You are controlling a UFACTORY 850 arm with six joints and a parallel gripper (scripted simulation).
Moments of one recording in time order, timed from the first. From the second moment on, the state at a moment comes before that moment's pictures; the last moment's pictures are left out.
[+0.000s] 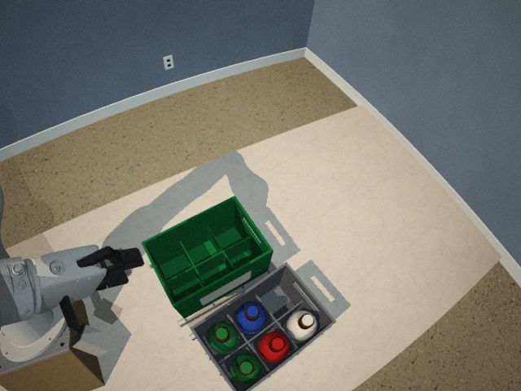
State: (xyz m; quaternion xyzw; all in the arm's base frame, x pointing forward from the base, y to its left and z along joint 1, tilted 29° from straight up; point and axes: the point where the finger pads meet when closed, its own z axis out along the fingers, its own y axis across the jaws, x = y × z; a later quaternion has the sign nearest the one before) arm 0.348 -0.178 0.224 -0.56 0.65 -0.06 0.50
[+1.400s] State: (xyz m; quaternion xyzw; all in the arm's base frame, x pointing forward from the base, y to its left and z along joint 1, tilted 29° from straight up) arm 0.397 -0.039 0.283 -0.74 0.52 0.07 0.42
